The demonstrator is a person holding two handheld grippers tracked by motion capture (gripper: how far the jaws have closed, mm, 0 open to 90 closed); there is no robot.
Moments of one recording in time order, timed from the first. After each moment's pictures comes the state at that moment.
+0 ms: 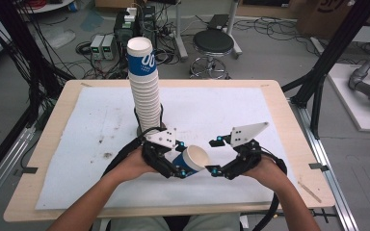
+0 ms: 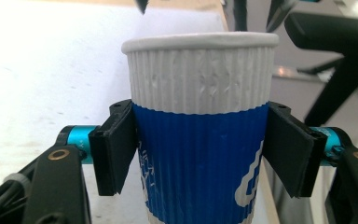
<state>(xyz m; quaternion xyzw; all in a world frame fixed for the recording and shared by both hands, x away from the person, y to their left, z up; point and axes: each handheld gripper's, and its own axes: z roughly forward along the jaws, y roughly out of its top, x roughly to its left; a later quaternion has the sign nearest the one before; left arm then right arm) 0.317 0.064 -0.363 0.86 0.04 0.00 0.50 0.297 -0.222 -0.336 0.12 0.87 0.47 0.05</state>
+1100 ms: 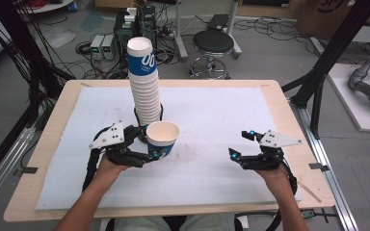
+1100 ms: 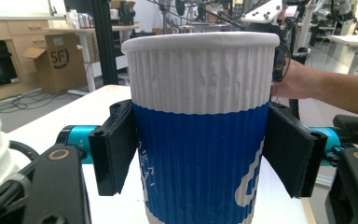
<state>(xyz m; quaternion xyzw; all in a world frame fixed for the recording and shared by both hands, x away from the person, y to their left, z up) 0.306 0.151 -0.372 0.72 0.13 0.12 0.67 0.296 -0.288 -0.382 0.29 0.78 0.51 0.21</state>
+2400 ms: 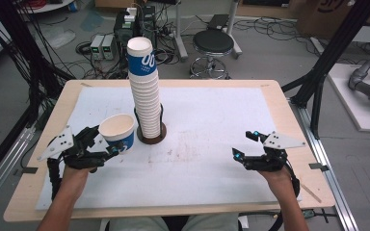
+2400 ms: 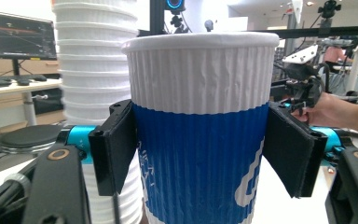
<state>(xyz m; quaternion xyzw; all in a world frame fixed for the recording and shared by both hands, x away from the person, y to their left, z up) 0.288 0.248 -0.384 0.64 0.19 0.19 0.72 0.294 -0.295 -0.385 0.30 0.78 0.51 0.22</state>
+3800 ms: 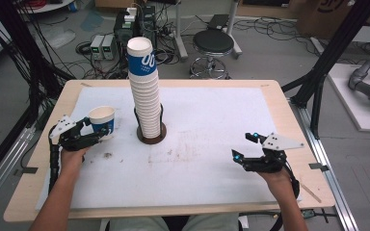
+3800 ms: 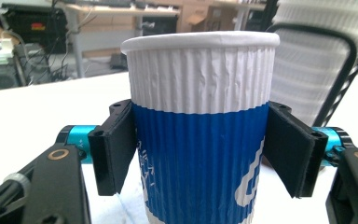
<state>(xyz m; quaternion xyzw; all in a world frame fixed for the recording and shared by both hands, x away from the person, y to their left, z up) 0.363 0.303 -0.446 0.66 0.39 0.27 0.58 0.292 -0.294 -0.388 0.30 0.78 0.50 0.22</state>
